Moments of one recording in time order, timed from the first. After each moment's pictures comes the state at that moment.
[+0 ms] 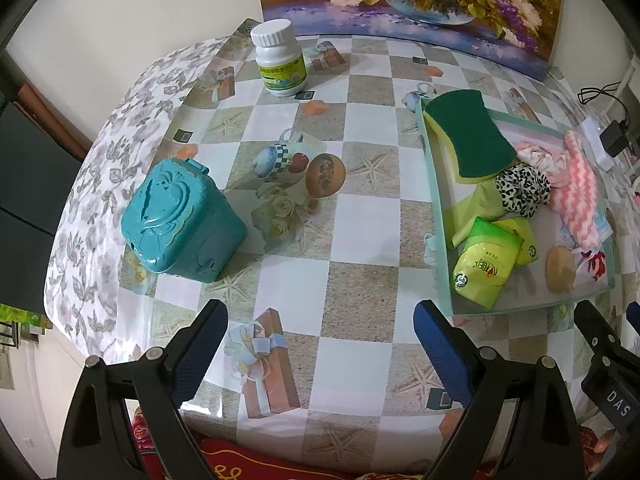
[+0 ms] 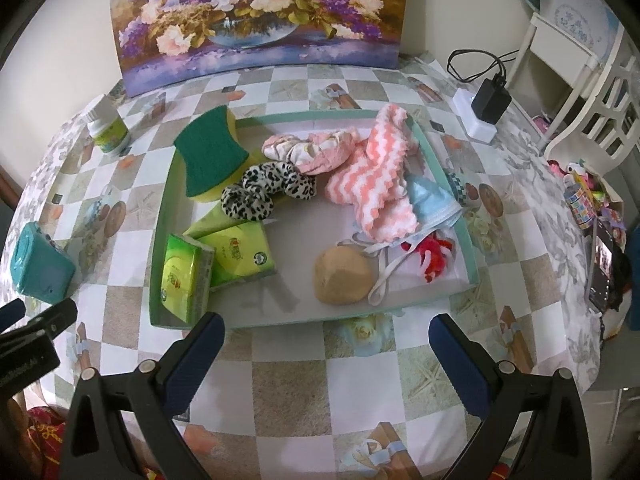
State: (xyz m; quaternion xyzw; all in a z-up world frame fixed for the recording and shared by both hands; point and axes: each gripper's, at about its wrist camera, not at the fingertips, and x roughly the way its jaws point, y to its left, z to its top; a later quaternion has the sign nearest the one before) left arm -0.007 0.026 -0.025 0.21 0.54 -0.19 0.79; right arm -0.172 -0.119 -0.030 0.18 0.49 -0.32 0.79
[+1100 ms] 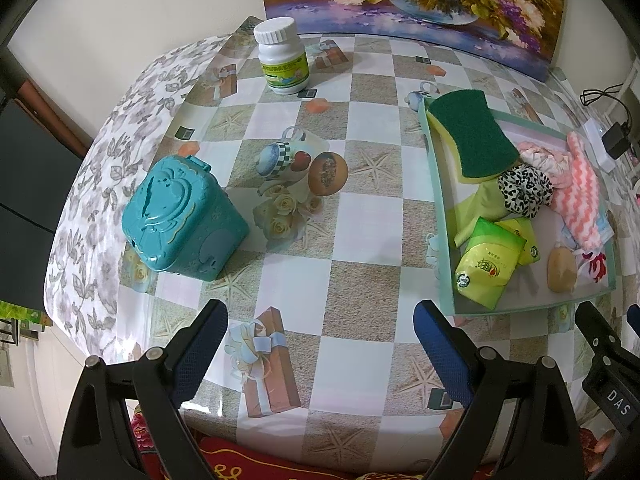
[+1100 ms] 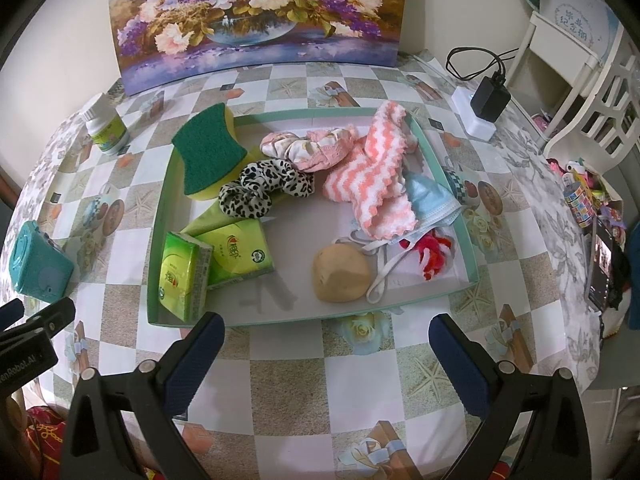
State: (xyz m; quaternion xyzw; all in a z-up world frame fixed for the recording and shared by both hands) left arm -0.006 0.027 -0.026 0.21 0.54 -0.18 0.80; right arm -0.172 -0.119 -0.030 0.18 0.49 -0.33 0.79
